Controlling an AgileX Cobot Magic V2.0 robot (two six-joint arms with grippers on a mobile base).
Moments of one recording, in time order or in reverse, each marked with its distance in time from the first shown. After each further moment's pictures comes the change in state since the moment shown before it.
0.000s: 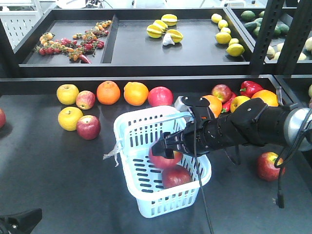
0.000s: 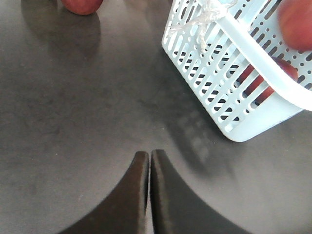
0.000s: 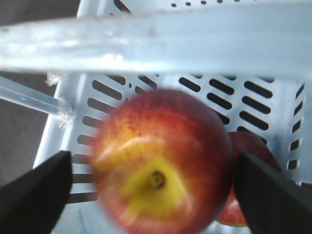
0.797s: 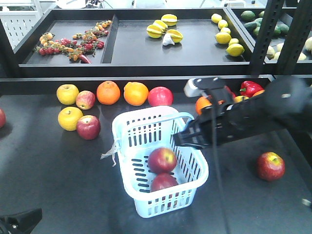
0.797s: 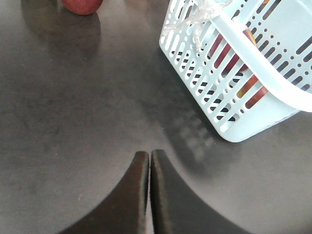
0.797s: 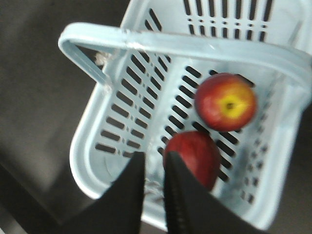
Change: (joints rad) left arm 0.000 0.000 0.000 0.000 0.000 0.000; right arm 0.000 -0.279 -0.001 -0.377 0.156 0.286
